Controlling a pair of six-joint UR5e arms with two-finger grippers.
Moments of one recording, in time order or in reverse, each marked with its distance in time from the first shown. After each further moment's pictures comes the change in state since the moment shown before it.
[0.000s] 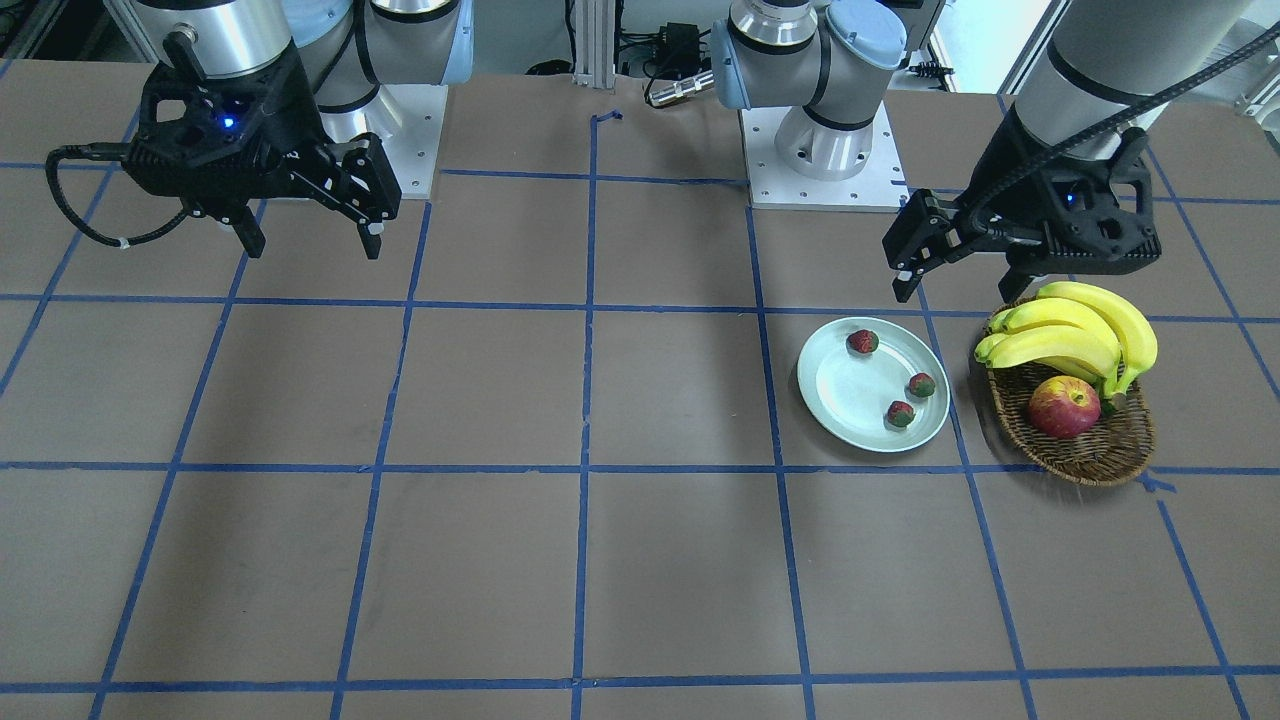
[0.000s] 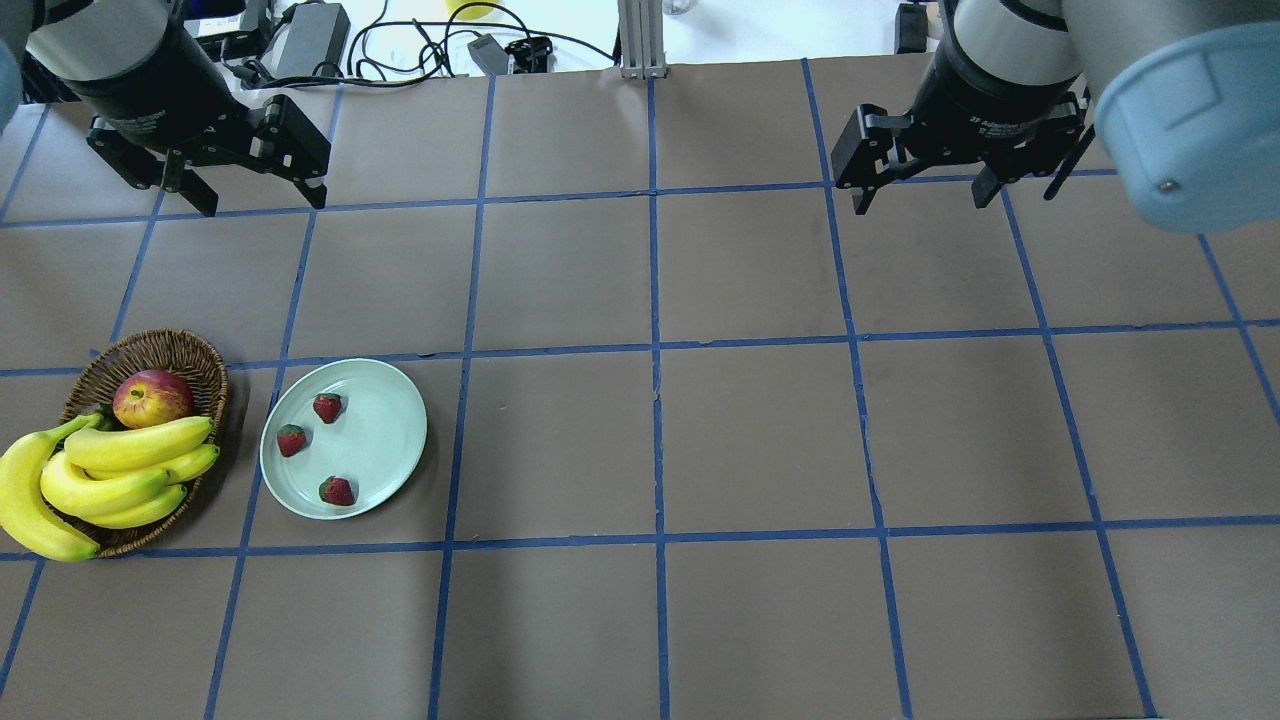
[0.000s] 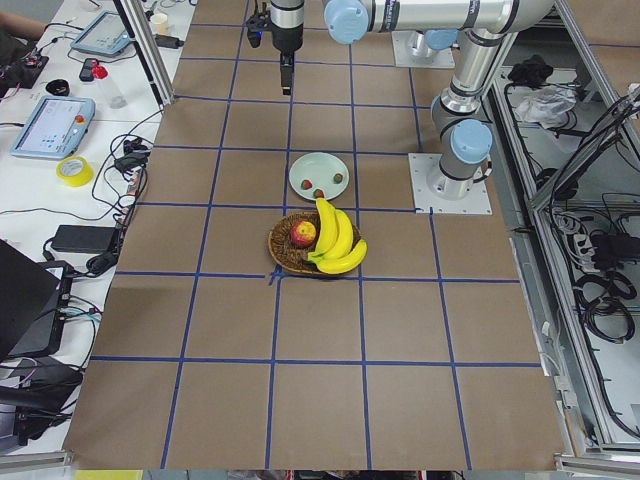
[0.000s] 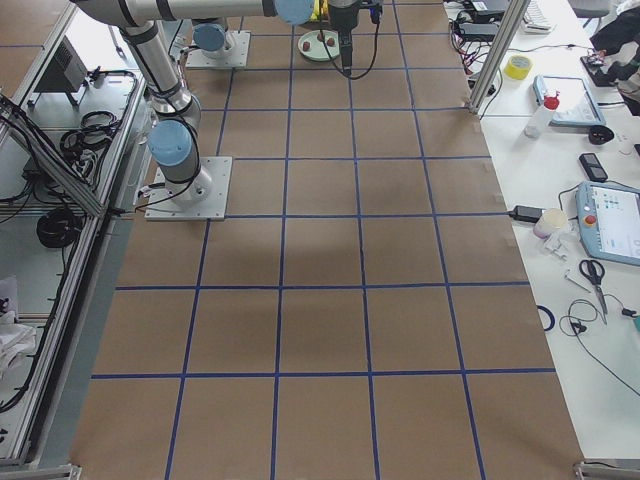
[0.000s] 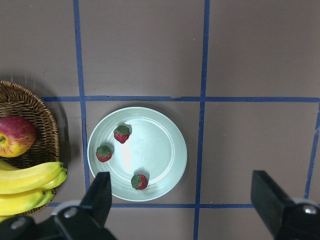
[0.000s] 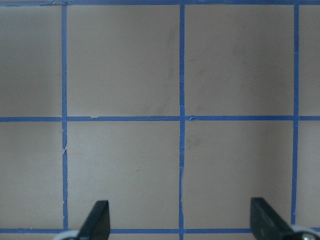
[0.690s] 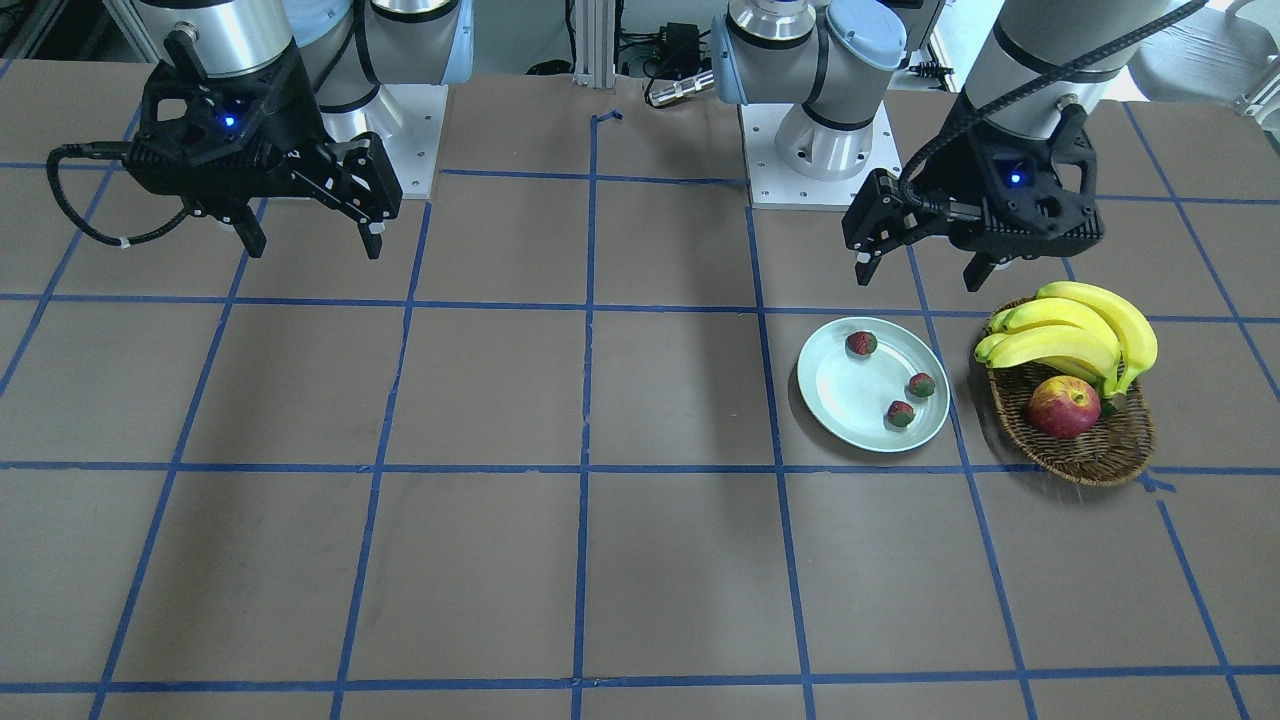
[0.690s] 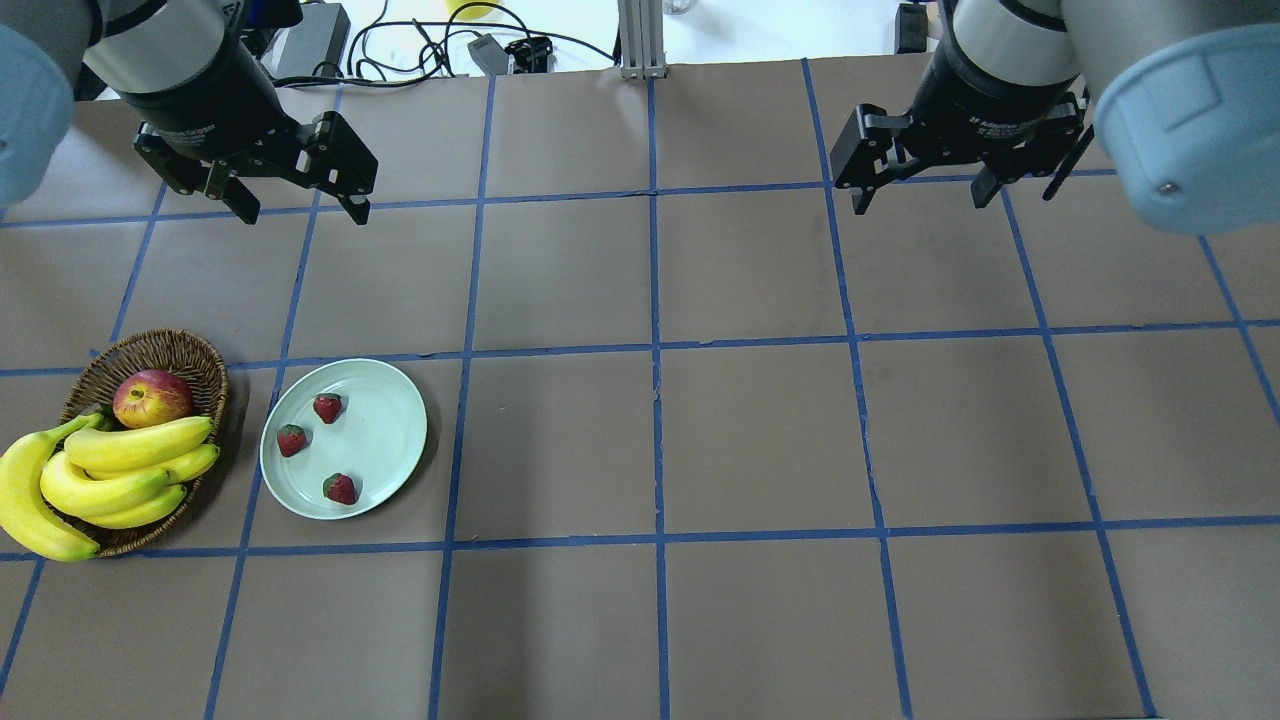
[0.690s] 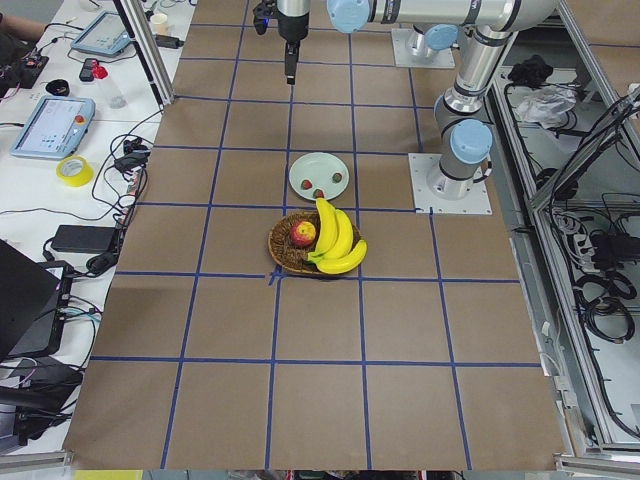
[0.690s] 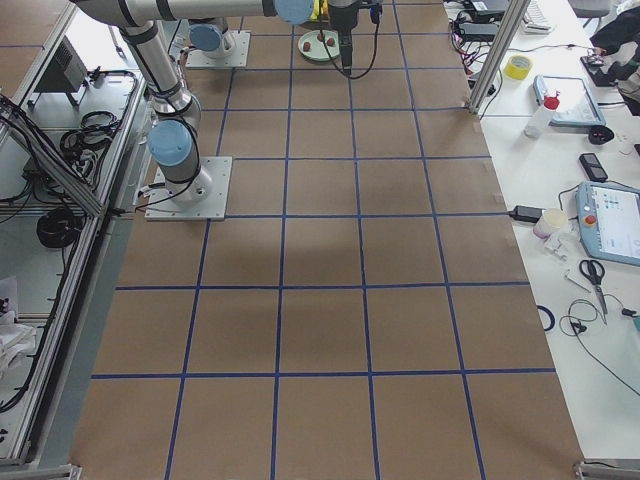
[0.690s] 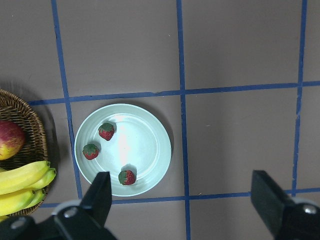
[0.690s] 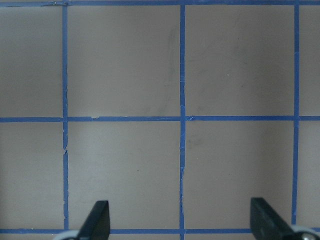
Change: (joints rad) left arm -0.071 0.015 -0.023 -0.002 0.008 0.001; right arm 0.002 -0.001 0.001 -0.001 0.000 0.003
